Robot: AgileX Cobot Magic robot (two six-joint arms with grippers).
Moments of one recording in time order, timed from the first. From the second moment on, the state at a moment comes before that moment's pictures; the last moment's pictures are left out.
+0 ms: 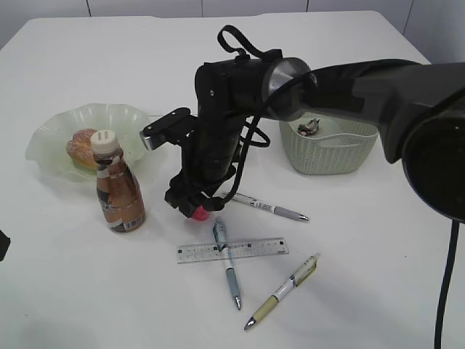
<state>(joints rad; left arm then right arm) -0.13 1.21 -0.78 -0.33 0.95 0.05 0.60 2.40 -1.99 0.14 0.97 -0.38</state>
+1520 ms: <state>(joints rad) -0.13 1.21 -0.78 -0.33 0.95 0.06 0.60 2.41 -2.00 0.17 1.00 -0.36</state>
